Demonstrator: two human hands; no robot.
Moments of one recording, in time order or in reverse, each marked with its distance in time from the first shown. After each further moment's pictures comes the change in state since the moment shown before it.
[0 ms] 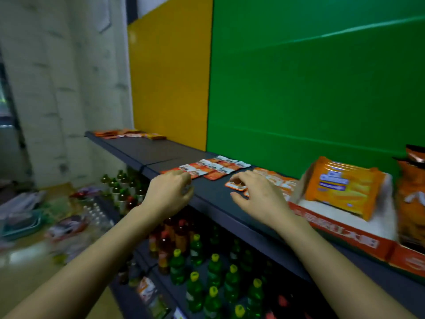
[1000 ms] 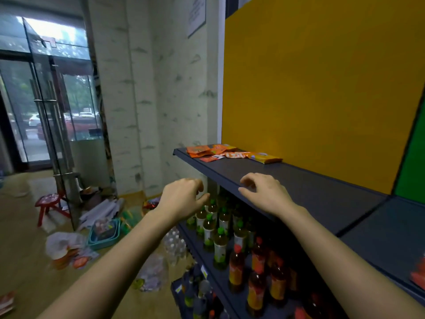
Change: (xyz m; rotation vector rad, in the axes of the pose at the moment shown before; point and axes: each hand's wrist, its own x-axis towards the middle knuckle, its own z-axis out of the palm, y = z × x) left_hand 0.119 -0.522 0.062 0.191 -0.162 -0.245; right_hand 0.442 -0.248 0.319 0.197 -0.164 0.001
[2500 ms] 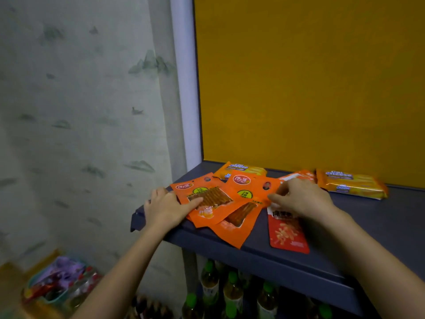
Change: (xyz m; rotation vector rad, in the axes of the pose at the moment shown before) left_hand 0.516 -0.314 0.323 -0.352 -0.299 0.073; right_hand 0.465 0.032 0.208 -0.354 0.098 0.798
